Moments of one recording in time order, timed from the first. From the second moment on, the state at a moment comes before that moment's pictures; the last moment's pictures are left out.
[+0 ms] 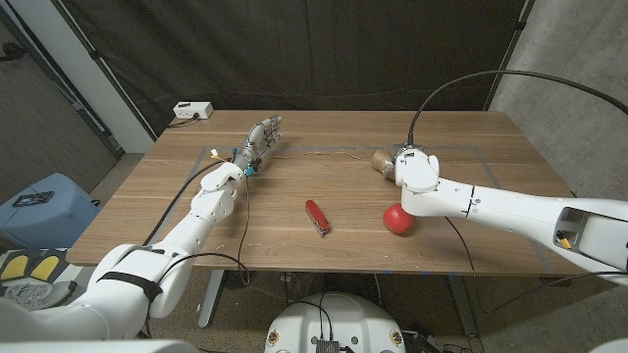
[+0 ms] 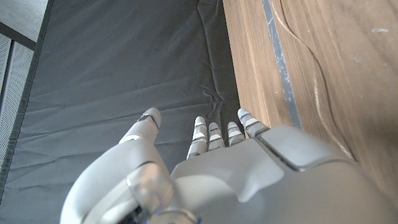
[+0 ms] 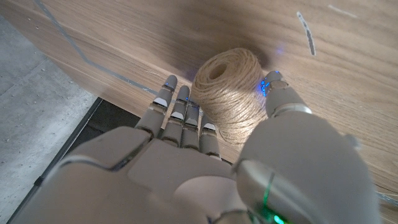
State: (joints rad) left arm 0.58 0.26 0.21 -0.86 -0.57 -0.28 -0.41; left_hand 0.46 0.18 0.57 -0.11 0.22 0.17 0.07 0.19 0.18 -0.01 0.03 0.21 0.20 -0.07 0.08 0.18 0.17 0.05 0.06 0.21 0.17; right arm -0.26 -0.73 -1.32 -1.84 -0.57 -1.21 0.34; right_hand 0.79 -0.11 0.48 -0.17 0.20 0.39 0.15 0.32 0.33 0.34 0.12 0.63 0.58 0.32 0.03 0.33 0.40 0.43 0.08 0.23 0.17
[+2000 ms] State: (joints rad) left arm 0.65 0.27 0.18 -0.95 -0.57 -0.23 -0.38; left_hand 0.46 0.18 0.57 -0.11 0.22 0.19 0.08 0.19 0.18 0.00 0.03 0.21 0.20 -0.06 0.08 0.18 0.17 0.06 0.05 0.21 0.17; right arm -0.42 -0.74 -1.24 -1.82 -0.79 -1.10 0.22; right_hand 0.88 -0.14 0.48 -0.17 0.18 0.61 0.04 0.41 0.36 0.56 0.00 0.71 0.54 0.56 -0.06 0.40 0.45 0.59 0.03 0.25 0.18
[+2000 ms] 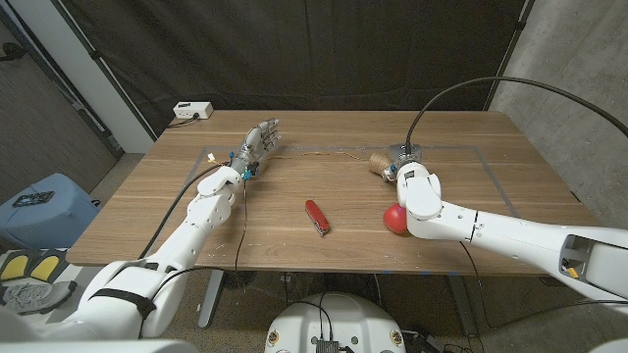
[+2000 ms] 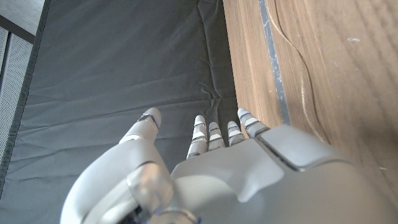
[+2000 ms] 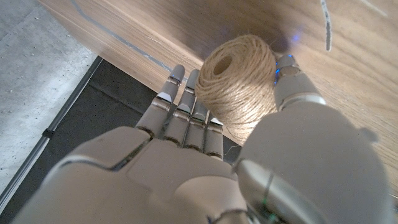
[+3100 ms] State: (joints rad) left arm 0.67 0.27 0.20 -1.01 -0.56 -0.23 -0.35; left_hand 0.46 0.18 0.57 -0.11 0.22 0.20 0.08 0.19 0.18 0.00 0.03 0.21 0.20 -0.06 0.08 0.18 0.17 0.06 0.05 0.20 0.17; right arm -0.48 -0.79 -1.18 -1.89 -0.83 -1.08 0.21; right_hand 0.89 -0.14 0.48 -0.17 0.18 0.64 0.04 0.43 0.36 0.59 0.00 0.72 0.53 0.58 -0.05 0.40 0.47 0.59 0.02 0.25 0.18
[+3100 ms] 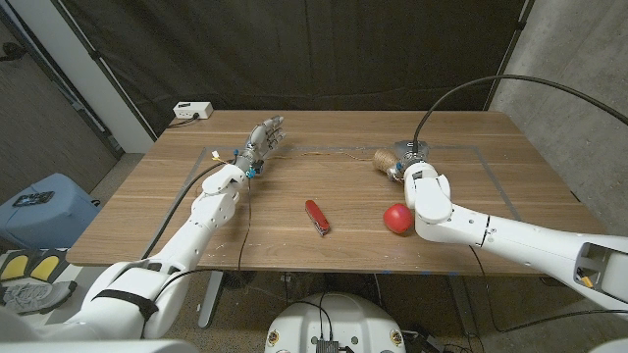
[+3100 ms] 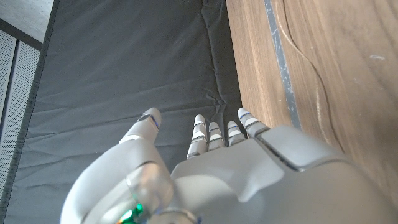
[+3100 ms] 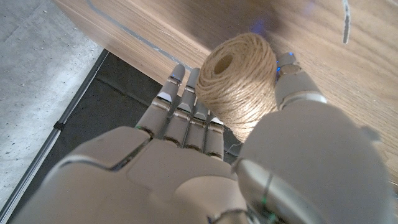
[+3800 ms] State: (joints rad) left arm 0.72 0.27 0.20 -1.12 -0.56 -0.21 -0.31; left_hand 0.46 0.18 0.57 -0.11 0.22 0.20 0.08 0.19 0.18 0.00 0.03 0.21 0.20 -0.06 0.08 0.18 0.17 0.06 0.05 0.20 0.17; right arm -0.52 -0.83 -1.13 -1.97 -0.86 -1.04 0.22; right_hand 0.89 -0.14 0.48 -0.17 0.18 0.64 0.04 0.43 0.37 0.59 0.00 0.72 0.53 0.58 -0.05 0.40 0.48 0.59 0.02 0.25 0.18
